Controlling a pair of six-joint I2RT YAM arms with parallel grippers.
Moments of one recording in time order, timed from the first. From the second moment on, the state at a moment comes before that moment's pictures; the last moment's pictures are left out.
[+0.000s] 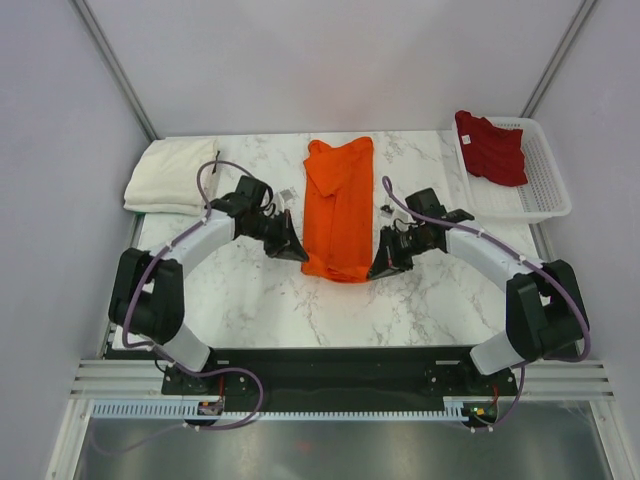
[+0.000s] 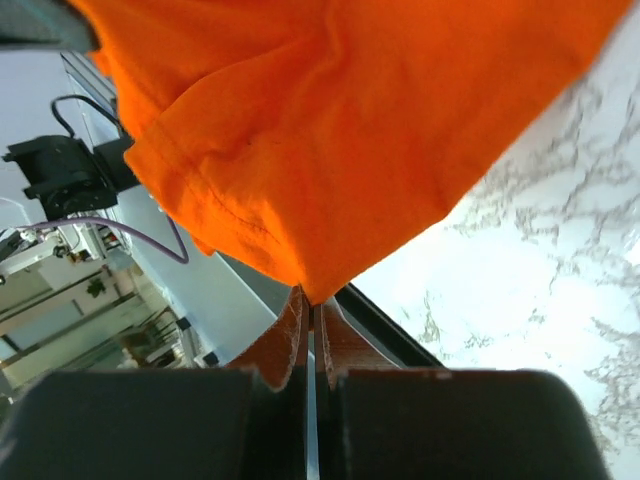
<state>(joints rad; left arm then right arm) -0.35 1.59 1.06 -0.58 0.71 -0.51 0.36 1.50 0.95 -0.62 -0.74 0.41</state>
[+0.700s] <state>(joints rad) -0.26 2.12 1.78 -0.60 0.53 -0.35 0.23 2.08 1.66 -0.53 -0.57 0.28</state>
